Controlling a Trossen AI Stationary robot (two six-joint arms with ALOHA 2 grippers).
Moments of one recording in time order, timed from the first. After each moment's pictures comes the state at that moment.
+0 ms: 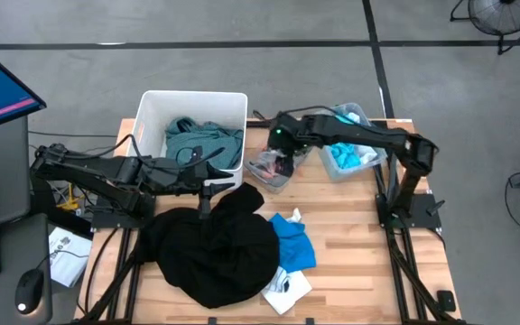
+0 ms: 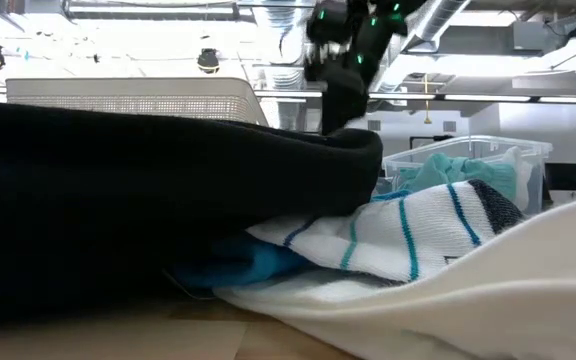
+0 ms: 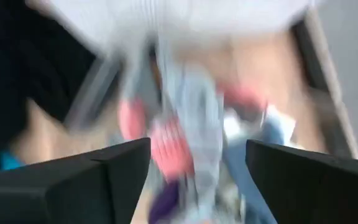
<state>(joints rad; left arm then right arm) -0.22 1.08 1.06 -0.31 -0.43 -0.14 -0.31 1.79 1.55 -0.83 0.05 -0.13</state>
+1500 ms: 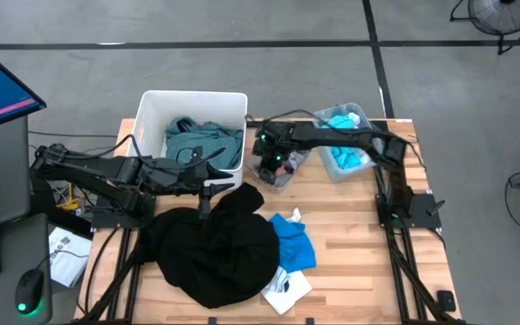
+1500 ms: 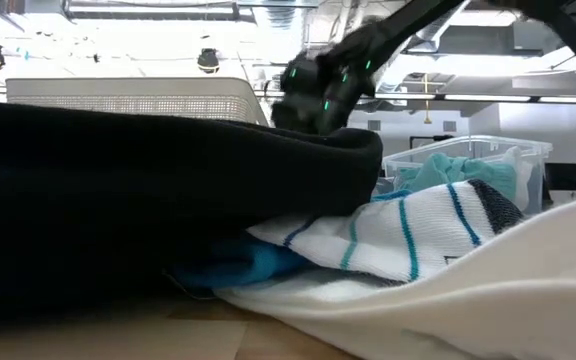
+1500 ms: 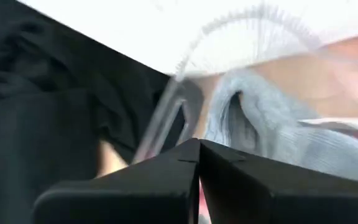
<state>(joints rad) -0.22 1.08 1.06 -0.33 -0.43 -0.14 -0.35 2.02 1.55 -0.60 -0.37 0.01</state>
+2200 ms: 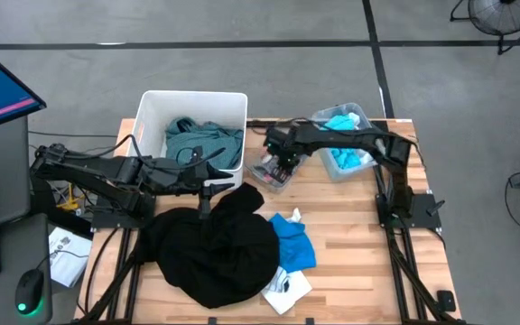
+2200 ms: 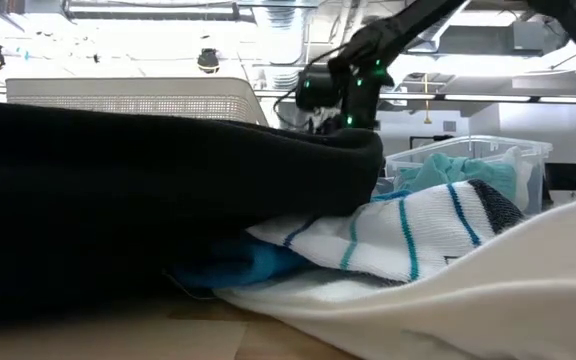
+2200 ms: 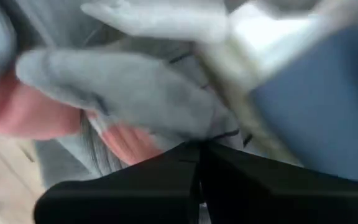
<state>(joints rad) -0.22 1.08 1.06 -0.33 -0.43 -0.14 -0.34 2.00 1.47 -0.82 0.08 0.19</state>
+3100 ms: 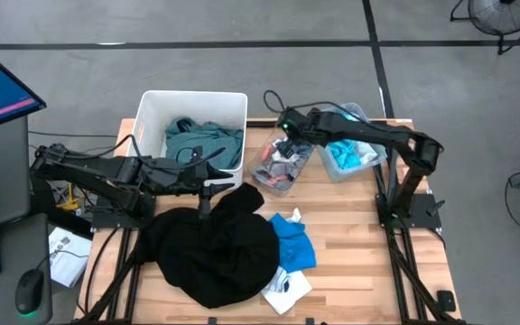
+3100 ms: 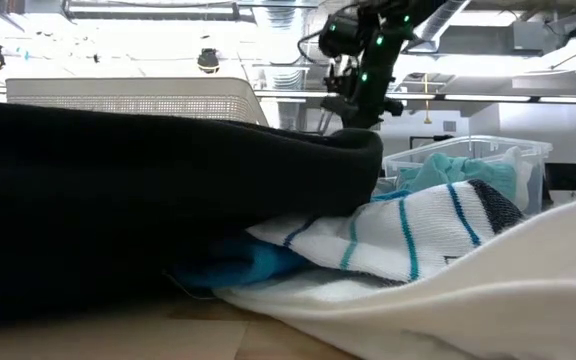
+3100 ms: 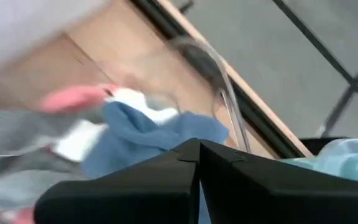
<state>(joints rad) -0.22 1.08 1.06 -0.32 -0.43 -0.14 -0.39 1.77 1.45 -0.79 0.43 0.24</state>
